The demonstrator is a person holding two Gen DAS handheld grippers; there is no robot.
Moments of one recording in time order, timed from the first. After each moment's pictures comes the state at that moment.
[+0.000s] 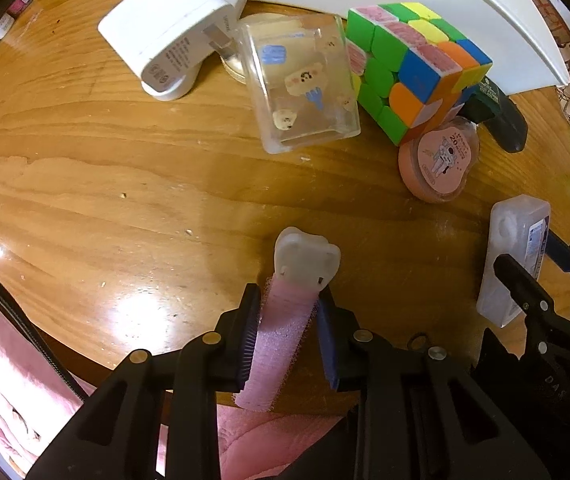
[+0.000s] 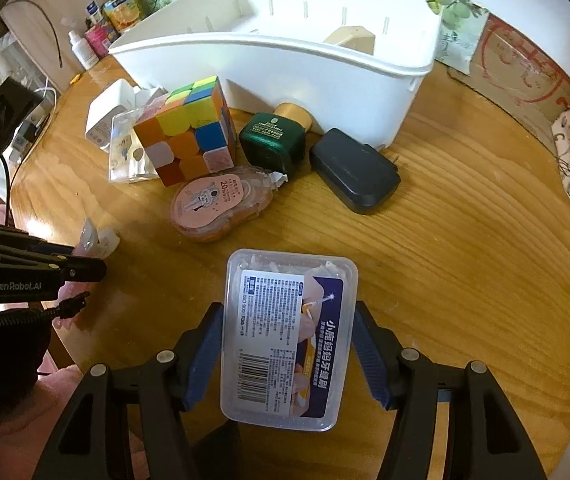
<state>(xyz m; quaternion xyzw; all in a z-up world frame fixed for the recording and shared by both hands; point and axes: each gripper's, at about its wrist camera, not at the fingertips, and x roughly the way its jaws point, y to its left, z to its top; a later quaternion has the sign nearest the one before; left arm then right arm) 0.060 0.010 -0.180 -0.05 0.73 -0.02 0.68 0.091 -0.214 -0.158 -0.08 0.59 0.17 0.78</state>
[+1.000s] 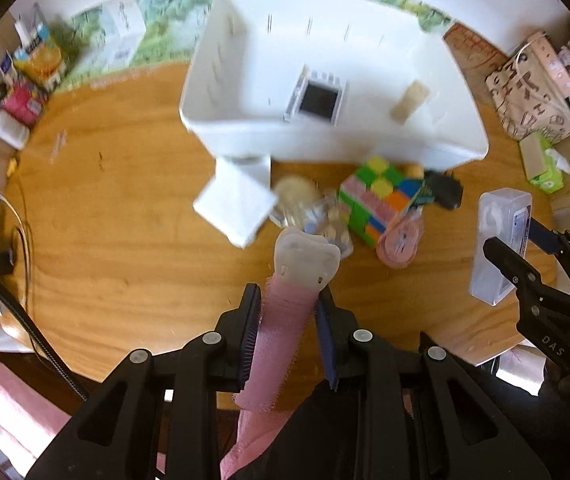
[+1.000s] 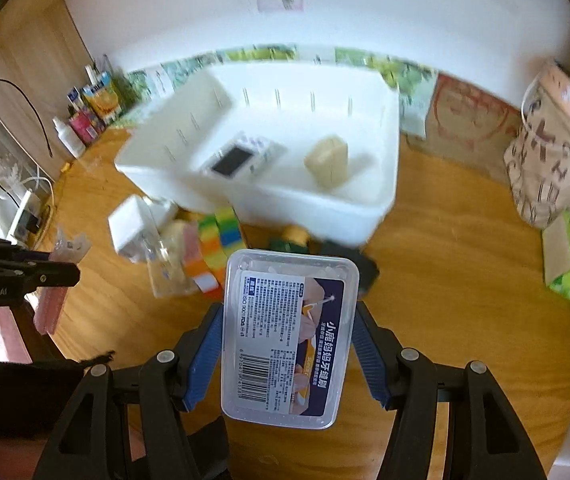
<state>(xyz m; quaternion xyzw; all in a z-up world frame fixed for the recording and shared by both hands) 0.128 0.017 -0.059 0.01 0.65 -0.09 0.75 0.111 -0.188 -0.066 -0.02 0.52 0.11 0.85</state>
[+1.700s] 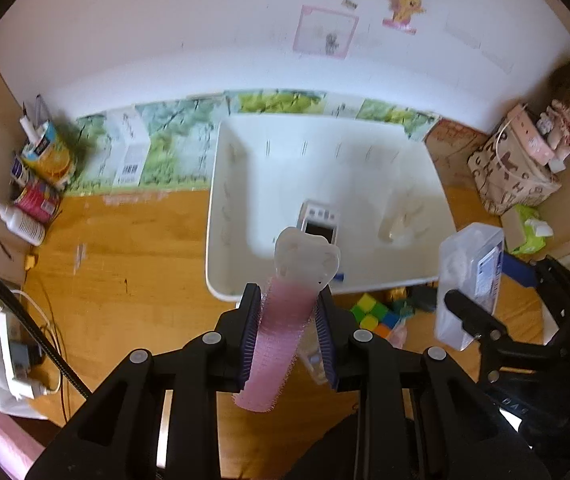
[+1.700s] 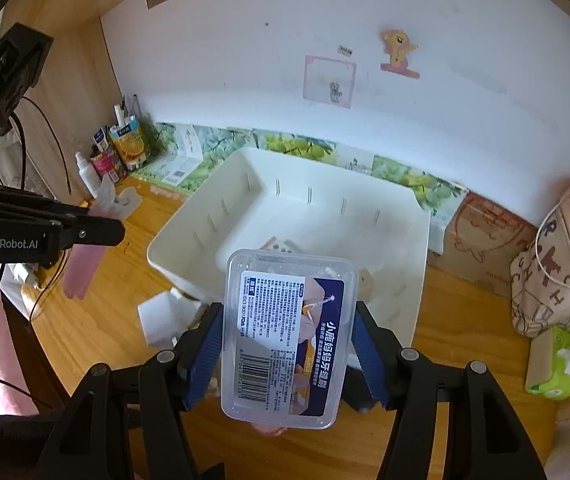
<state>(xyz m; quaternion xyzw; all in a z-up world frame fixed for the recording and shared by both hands) 0.211 0.041 0.003 0.01 0.56 -0.11 0.82 0.169 -0.143 -0.008 -0.06 0.44 0.14 0.88</state>
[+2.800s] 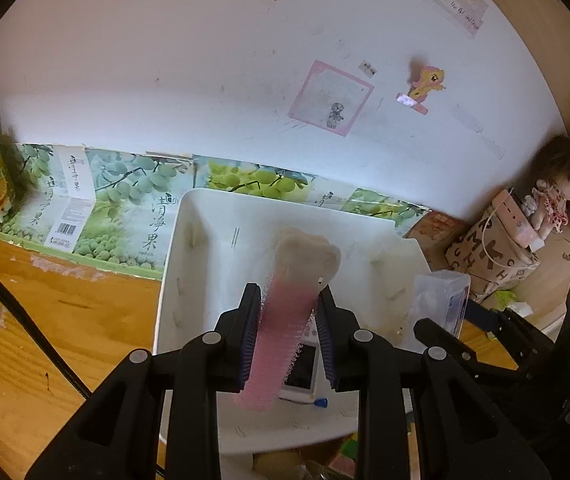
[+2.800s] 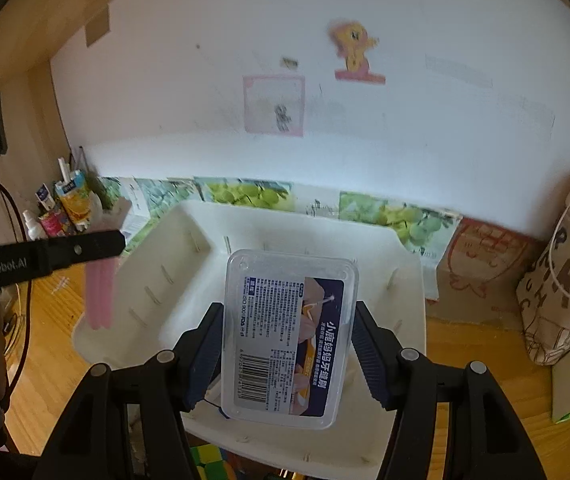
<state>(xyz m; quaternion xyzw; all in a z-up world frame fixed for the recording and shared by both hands) 0.277 0.053 -0.056 -0.10 0.42 -0.18 0.88 0.240 -0.158 -0.064 -0.01 0.37 0.08 0.92</state>
